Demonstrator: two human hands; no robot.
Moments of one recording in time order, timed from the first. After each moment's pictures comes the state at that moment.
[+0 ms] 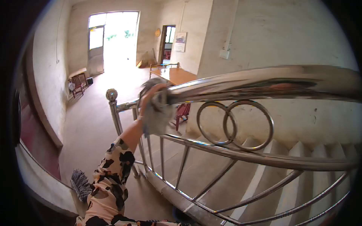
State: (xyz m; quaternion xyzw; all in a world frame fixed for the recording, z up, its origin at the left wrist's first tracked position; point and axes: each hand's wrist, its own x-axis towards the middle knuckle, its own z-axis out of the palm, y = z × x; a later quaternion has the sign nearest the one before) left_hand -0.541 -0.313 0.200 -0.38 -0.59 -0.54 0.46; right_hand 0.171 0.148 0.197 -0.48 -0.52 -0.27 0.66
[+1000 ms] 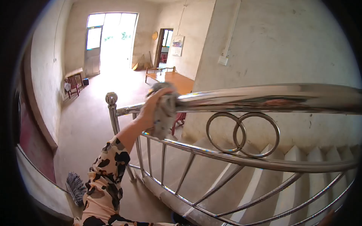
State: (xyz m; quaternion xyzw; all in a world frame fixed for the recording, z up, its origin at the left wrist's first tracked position) left_hand -0.550 -0.343 0.217 -0.39 -0.58 -0.71 0.06; right_hand 0.151 0.104 0.209 -0.52 -0.50 -0.35 0.60
